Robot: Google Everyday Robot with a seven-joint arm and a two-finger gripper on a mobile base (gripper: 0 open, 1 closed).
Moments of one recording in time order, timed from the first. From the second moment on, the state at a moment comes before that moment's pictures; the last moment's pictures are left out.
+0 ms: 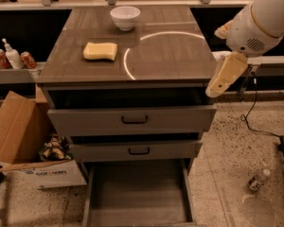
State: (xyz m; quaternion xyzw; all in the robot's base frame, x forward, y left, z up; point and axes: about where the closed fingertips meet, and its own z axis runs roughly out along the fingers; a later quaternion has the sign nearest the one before) arm 0.548 -0.183 0.933 -0.59 0.76 0.03 0.26
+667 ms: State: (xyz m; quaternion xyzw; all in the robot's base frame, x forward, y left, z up) arm 0.654 -0.140 0.931 -0.61 0.73 0.04 0.30
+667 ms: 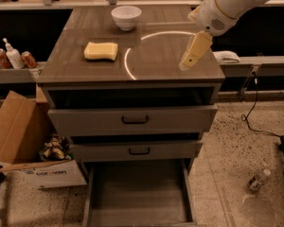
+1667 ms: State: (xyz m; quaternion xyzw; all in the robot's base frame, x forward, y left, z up) arm 0.715 -0.095 0.910 -0.61 0.72 0.07 0.32
